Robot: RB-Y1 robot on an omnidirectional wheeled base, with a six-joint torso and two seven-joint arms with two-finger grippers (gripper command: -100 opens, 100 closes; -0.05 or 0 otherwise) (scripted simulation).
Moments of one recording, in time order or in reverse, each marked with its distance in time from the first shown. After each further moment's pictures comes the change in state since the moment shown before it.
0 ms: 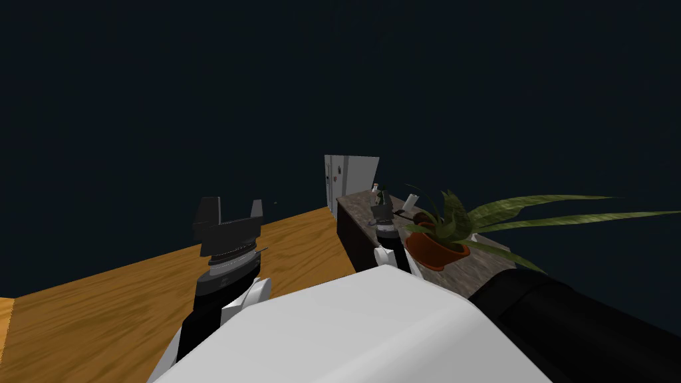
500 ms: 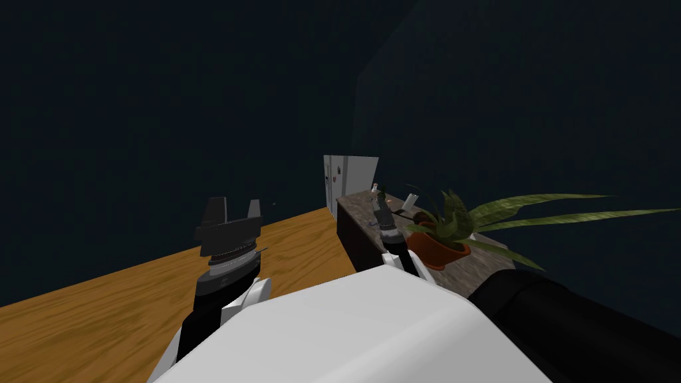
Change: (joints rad) left arm 0.000 0.000 0.000 0.000 0.000 0.000 0.000; right arm 0.071 -0.098 -0.043 0.001 0.119 -0.026 0.132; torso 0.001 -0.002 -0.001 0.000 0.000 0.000
